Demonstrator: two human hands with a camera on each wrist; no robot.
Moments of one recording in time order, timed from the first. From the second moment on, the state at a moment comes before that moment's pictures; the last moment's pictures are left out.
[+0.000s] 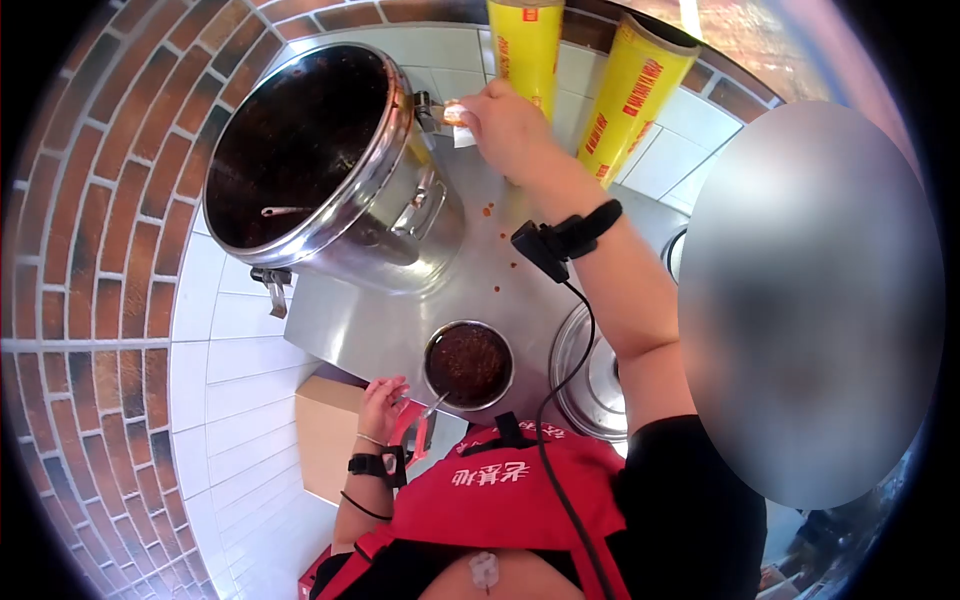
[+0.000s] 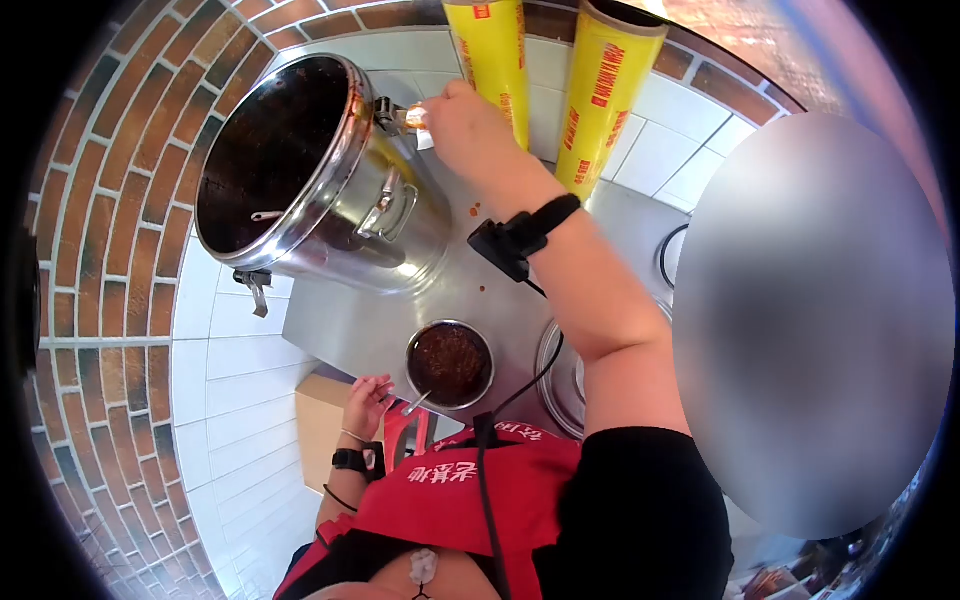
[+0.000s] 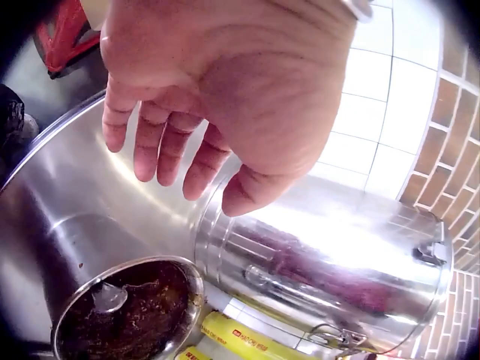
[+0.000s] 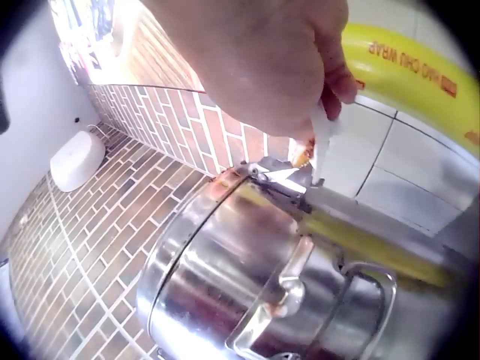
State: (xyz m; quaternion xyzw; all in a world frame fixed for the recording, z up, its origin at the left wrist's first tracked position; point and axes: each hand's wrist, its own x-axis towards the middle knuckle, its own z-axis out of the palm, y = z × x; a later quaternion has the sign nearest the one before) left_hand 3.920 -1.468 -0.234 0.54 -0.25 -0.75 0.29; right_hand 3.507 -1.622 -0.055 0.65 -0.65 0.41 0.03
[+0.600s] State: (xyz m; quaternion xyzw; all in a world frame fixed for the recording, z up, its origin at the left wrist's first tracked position) left_hand 3.918 -1.452 -0.248 0.58 -0.29 -0.71 0.27; right_hand 3.491 -1.629 -0.044 0.74 -0.56 0.36 -0.01
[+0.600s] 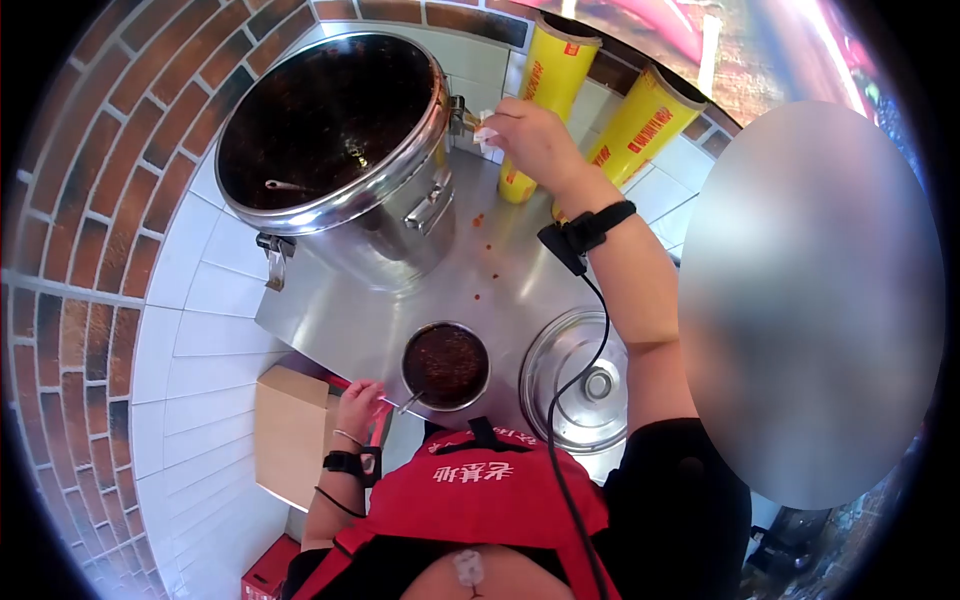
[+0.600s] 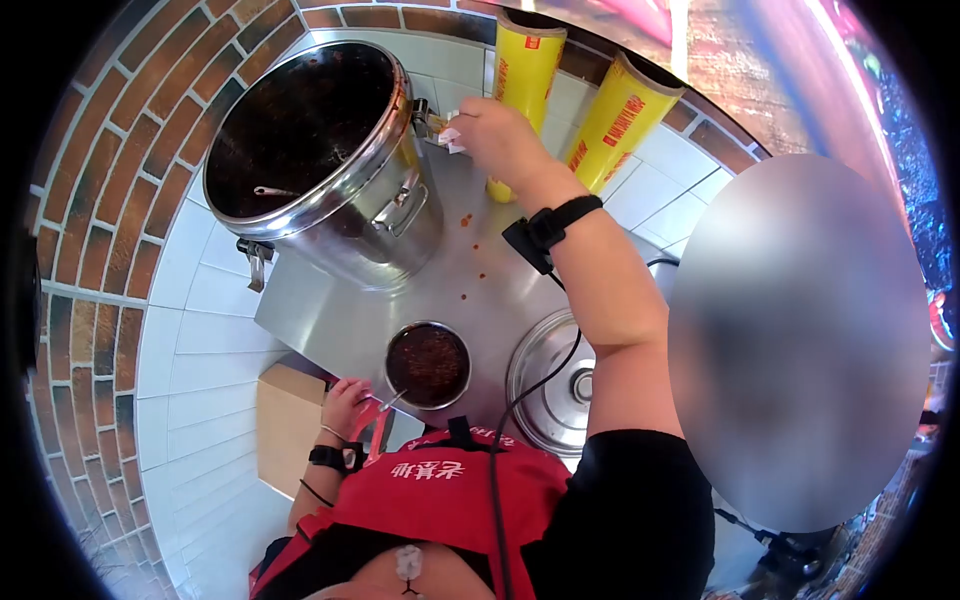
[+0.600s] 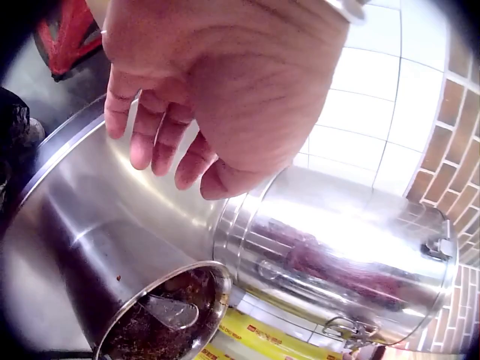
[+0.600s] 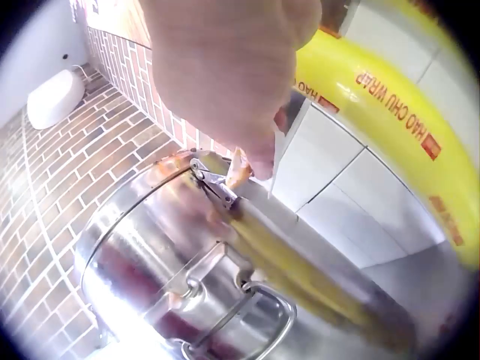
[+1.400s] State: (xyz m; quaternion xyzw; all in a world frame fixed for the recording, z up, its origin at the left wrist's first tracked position) left_hand 3.932 -1.444 -0.272 0.57 -0.26 -0.72 0.30; right_hand 3.479 -1.582 -0.086 0.28 -0.44 0.70 -0.49
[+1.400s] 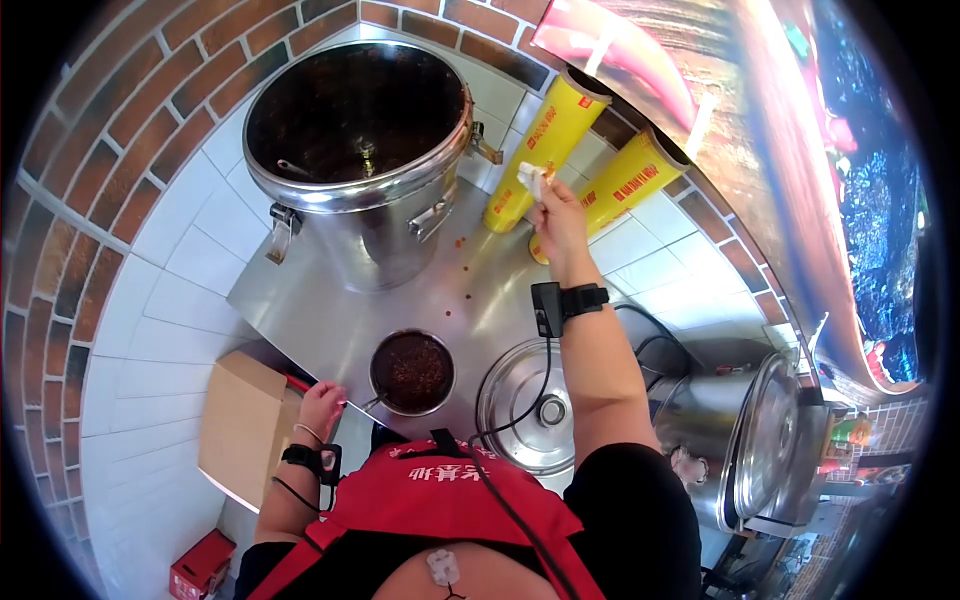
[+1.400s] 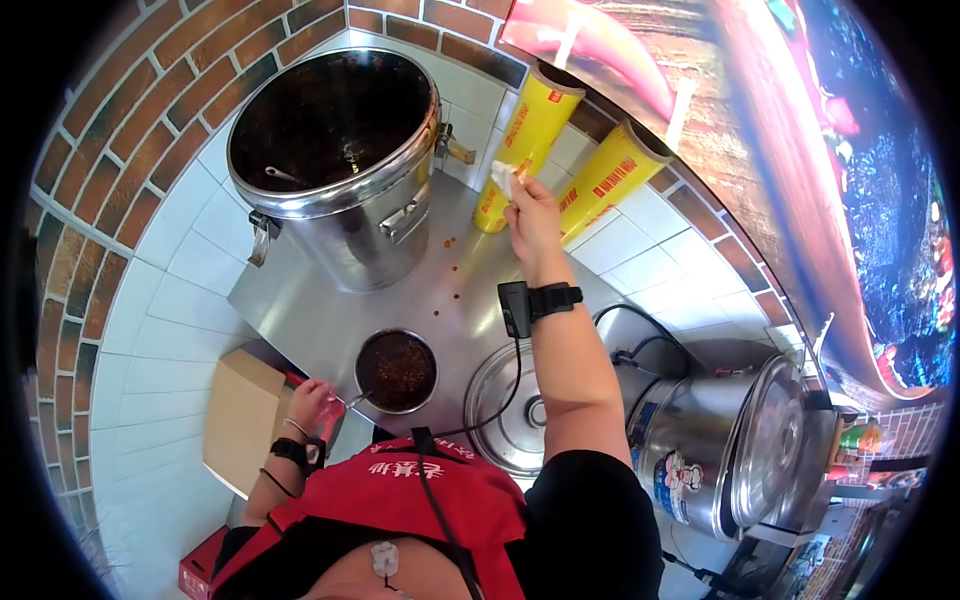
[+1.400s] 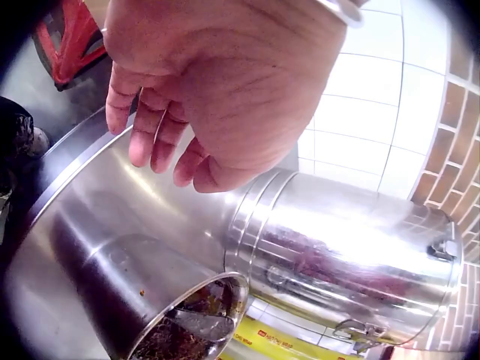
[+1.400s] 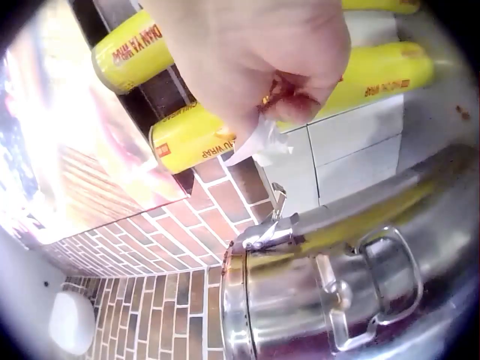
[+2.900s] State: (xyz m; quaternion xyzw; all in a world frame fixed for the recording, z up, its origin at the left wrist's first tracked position) left_hand 3.941 -1.416 -0.284 0.61 -0.38 -0.66 0.21; right_hand 3.535 -1.616 -0.143 0.06 -0.17 0.77 -0.61
